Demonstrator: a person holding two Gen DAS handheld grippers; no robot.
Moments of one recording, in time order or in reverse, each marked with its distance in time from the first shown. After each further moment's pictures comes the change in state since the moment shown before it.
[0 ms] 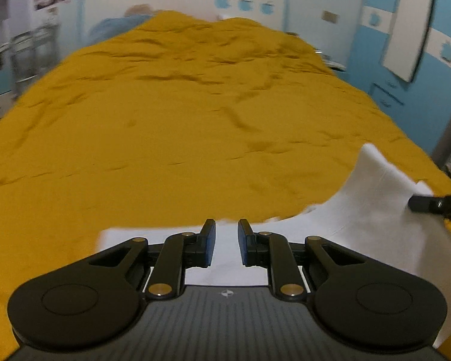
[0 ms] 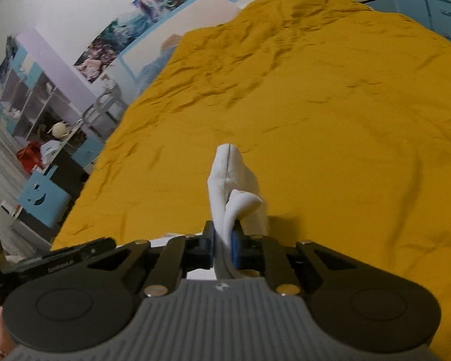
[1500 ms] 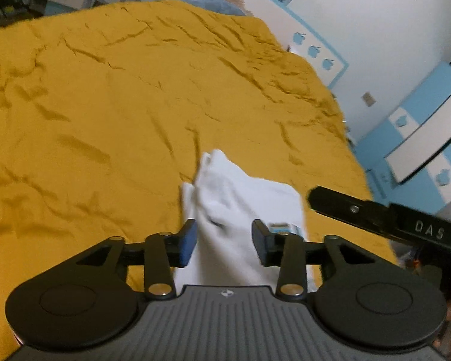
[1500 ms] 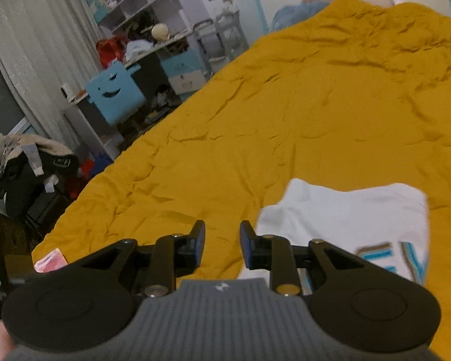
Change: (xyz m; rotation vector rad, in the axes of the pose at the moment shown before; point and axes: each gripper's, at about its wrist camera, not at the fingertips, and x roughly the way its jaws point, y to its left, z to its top) left arm -0.111 0.159 -0.112 -0.531 -0.036 -0.206; right arm 0.068 0.297 -0.123 -0.410 0.185 0.186
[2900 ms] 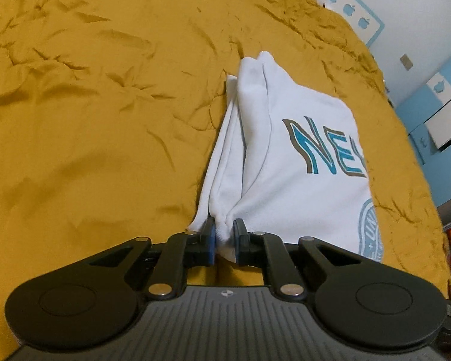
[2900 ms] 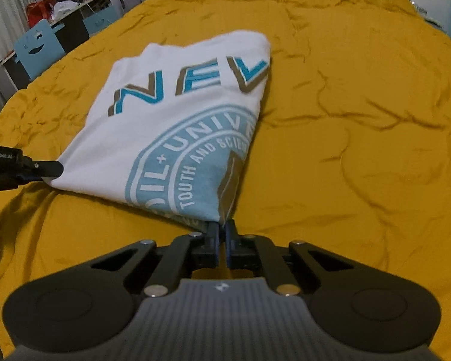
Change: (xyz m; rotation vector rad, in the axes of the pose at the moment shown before) left arm 0.044 0.010 -0.098 0.006 0.123 0.198; right arm -0.071 -0.116 -0.202 0.036 0.157 -0.317
